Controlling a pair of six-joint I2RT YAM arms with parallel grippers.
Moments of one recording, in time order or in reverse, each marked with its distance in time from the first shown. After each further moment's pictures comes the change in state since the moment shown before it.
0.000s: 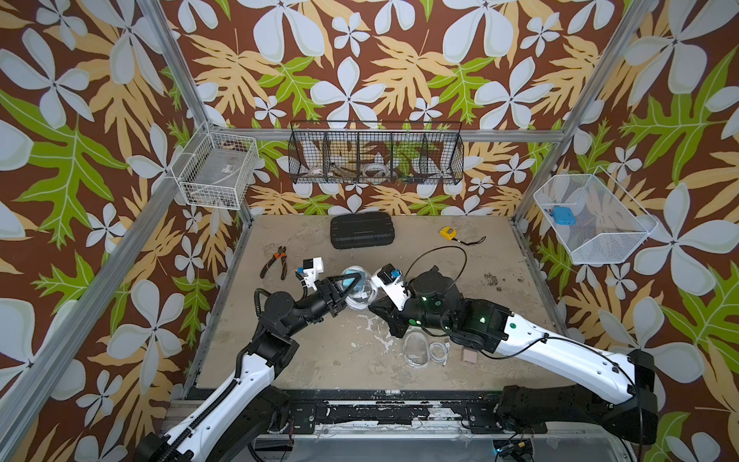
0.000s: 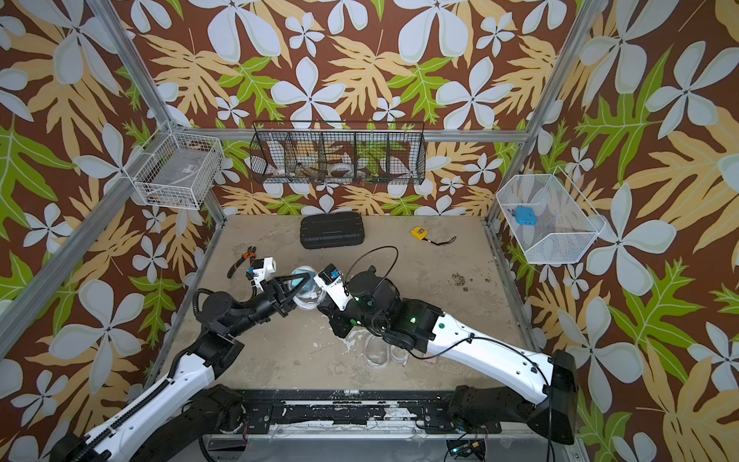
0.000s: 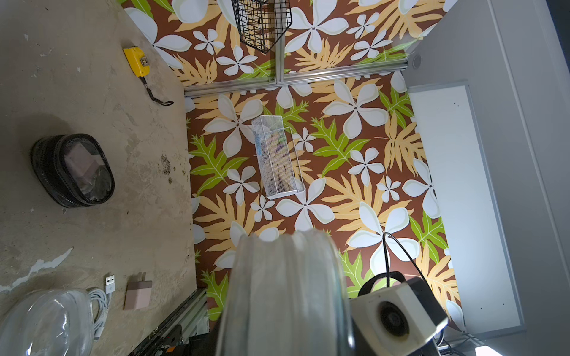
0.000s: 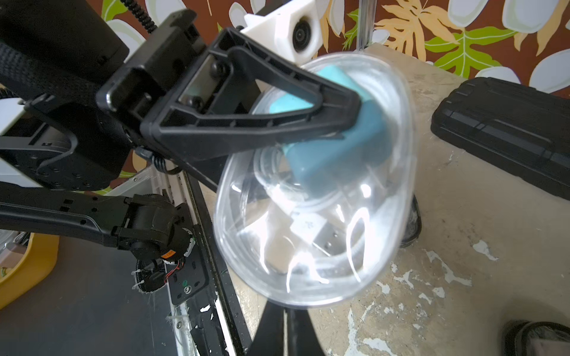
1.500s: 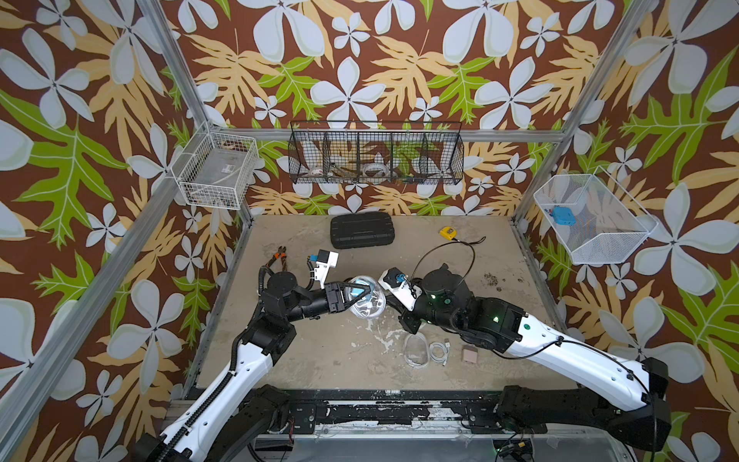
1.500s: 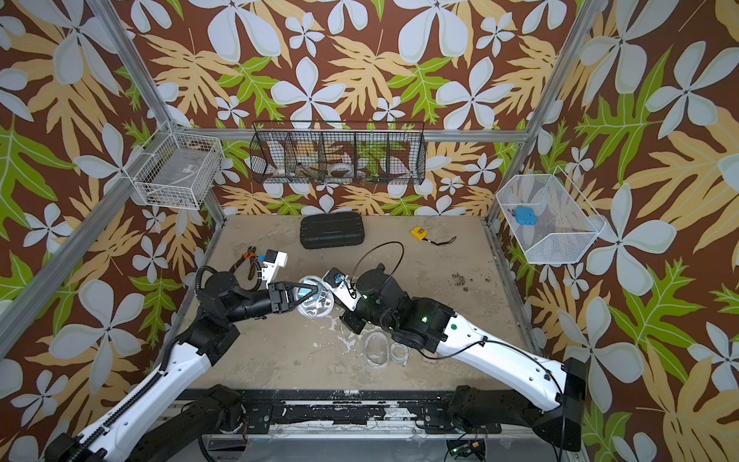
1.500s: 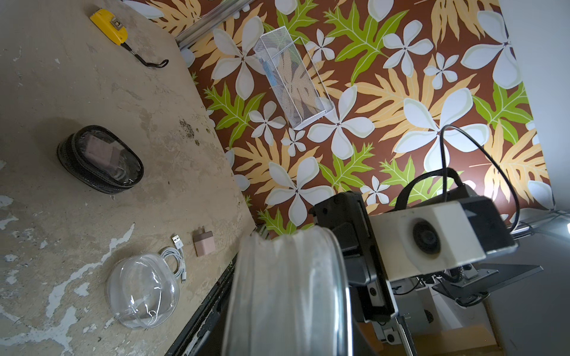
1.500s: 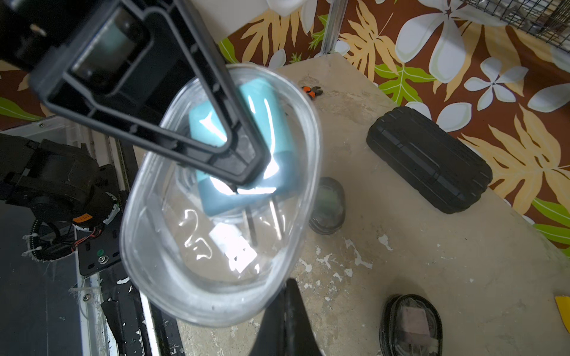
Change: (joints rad) left arm 0.043 0.057 0.172 -0.340 0.348 0.489; right arm -0.038 -0.034 0.026 -0.118 0.114 -0.273
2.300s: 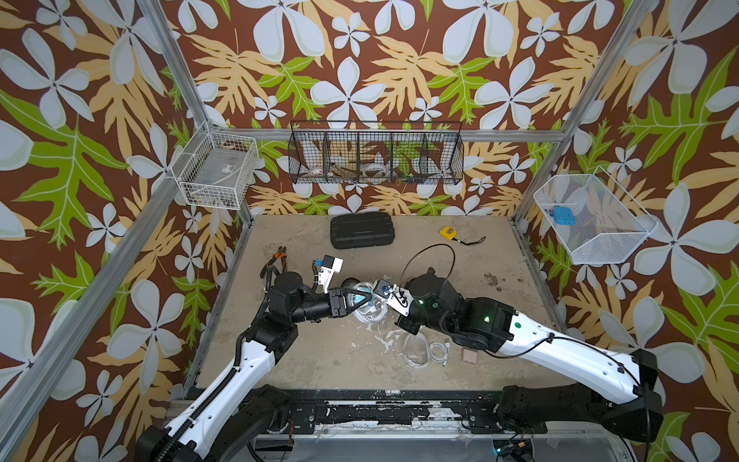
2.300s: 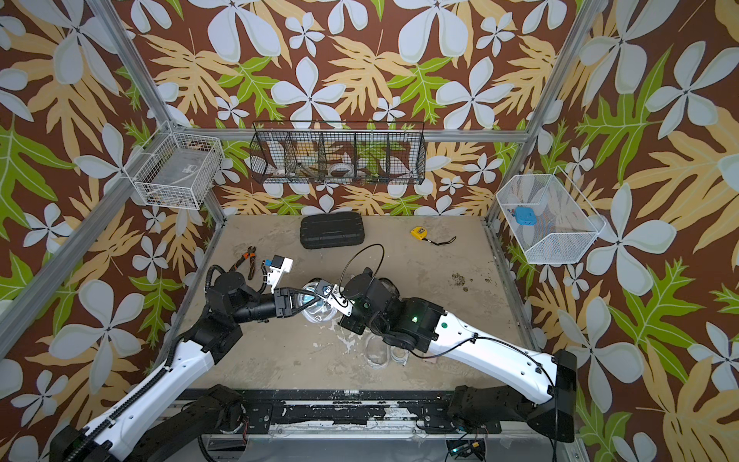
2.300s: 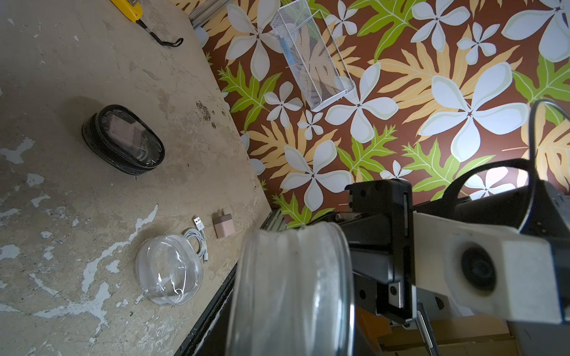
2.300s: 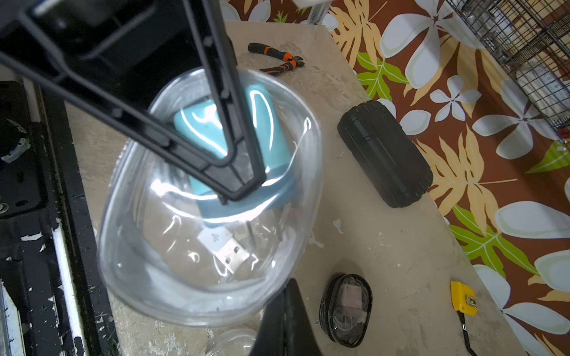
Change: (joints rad) left arm 0.000 0.035 -0.023 -0.071 0.035 0.115; right arm 0.061 0.042 0.054 -0.105 0.181 -0.217
